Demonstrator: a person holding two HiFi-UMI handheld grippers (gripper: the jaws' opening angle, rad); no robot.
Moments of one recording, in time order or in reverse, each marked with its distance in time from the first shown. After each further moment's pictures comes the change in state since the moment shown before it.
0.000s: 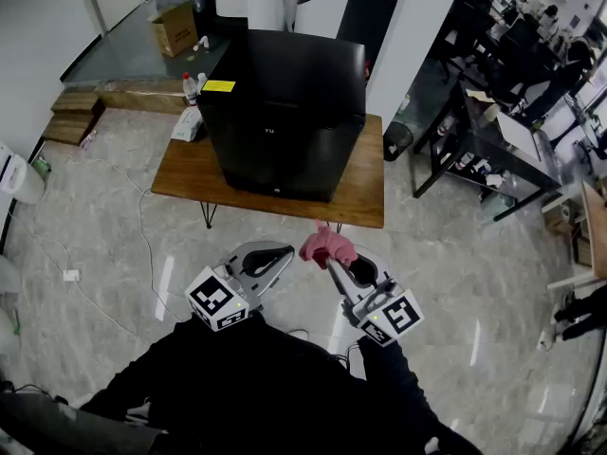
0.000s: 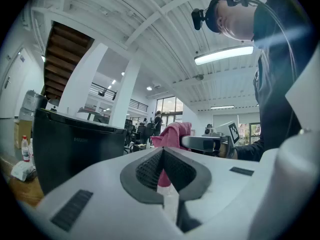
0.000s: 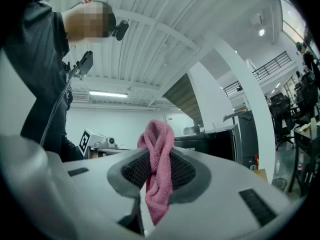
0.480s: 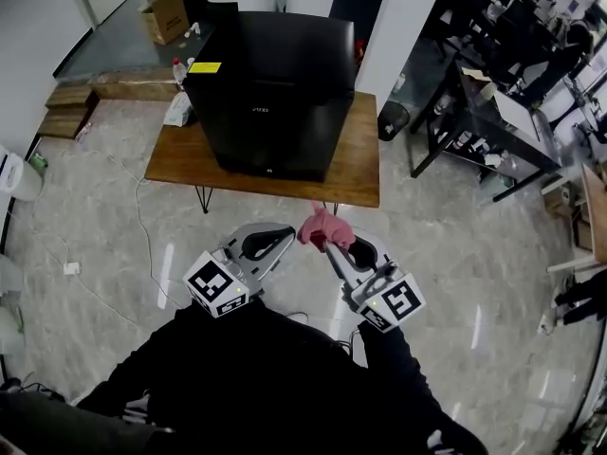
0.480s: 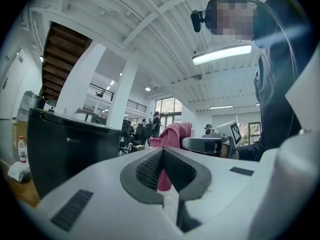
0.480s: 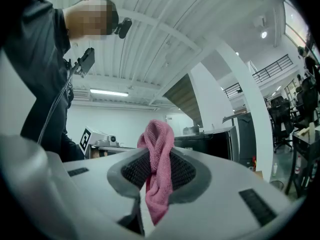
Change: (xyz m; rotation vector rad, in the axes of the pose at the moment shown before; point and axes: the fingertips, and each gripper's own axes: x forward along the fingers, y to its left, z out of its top) left arm 0.025 -0.008 0.004 0.023 -0.024 -0.003; right arm -0.011 -0.012 0.005 -0.042 0.003 0.011
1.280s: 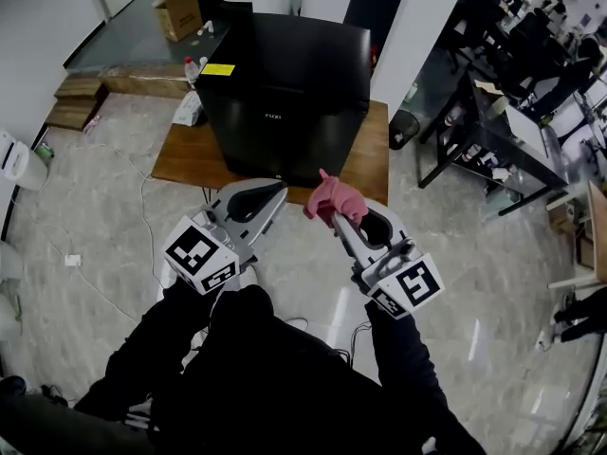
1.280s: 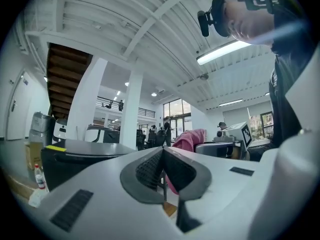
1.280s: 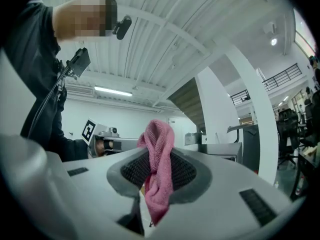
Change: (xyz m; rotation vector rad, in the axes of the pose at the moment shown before) left arm 0.005 0.070 0.086 0.097 -0.042 0.141; right arm 0.050 -0.029 0.060 -0.093 -0.022 0.036
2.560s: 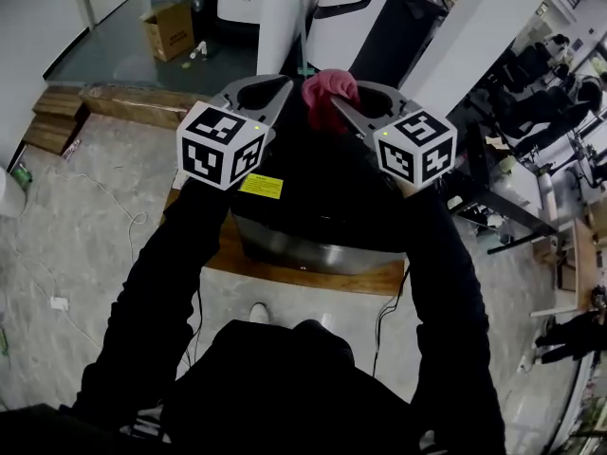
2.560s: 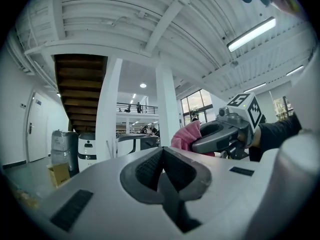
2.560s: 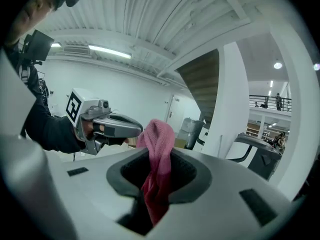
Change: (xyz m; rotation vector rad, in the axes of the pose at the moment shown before) left arm 0.125 0.498 0.101 0.088 0.038 0.240; right arm 0.485 -0.244 0.062 -0.270 0.346 0.048
